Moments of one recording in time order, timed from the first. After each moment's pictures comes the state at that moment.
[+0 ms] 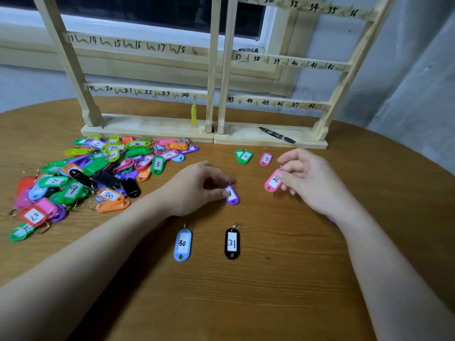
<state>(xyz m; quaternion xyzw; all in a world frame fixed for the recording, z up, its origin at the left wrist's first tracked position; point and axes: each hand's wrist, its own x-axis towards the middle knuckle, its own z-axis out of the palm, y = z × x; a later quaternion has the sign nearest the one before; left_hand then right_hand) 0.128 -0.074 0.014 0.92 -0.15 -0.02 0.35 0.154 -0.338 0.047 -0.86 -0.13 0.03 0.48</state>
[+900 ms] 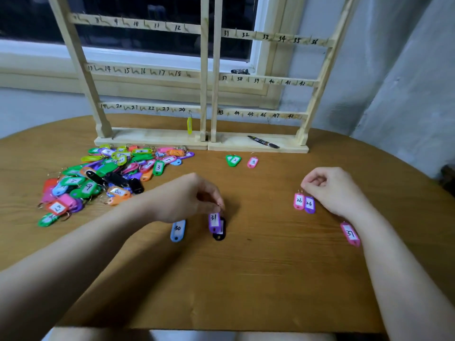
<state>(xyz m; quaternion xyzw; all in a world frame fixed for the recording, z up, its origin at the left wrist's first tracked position) 0.070 -0.092 0.057 0.91 -0.19 -0.11 0.34 0.132 -0.415 0.053 -0.95 -0.04 -0.03 0.31</state>
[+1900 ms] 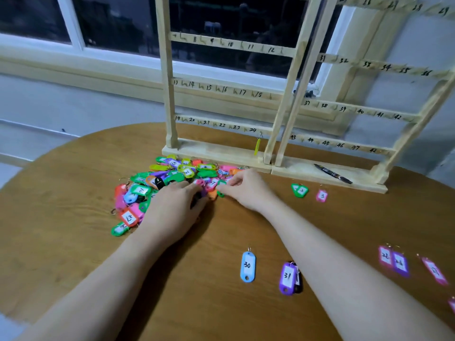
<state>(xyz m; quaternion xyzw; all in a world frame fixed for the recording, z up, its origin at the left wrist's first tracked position) 0.059 0.035 0.008 0.96 0.05 0.23 0.14 0.178 -0.120 0.031 -0.91 -0.22 0.07 0.33</state>
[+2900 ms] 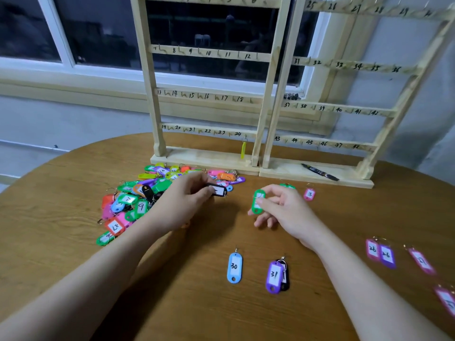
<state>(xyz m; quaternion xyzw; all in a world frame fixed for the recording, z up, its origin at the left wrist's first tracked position) 0.083 0.011 0.032 0.85 -0.01 0.12 0.52 0.151 -0.227 0.031 -0.79 -0.21 0.15 0.56</state>
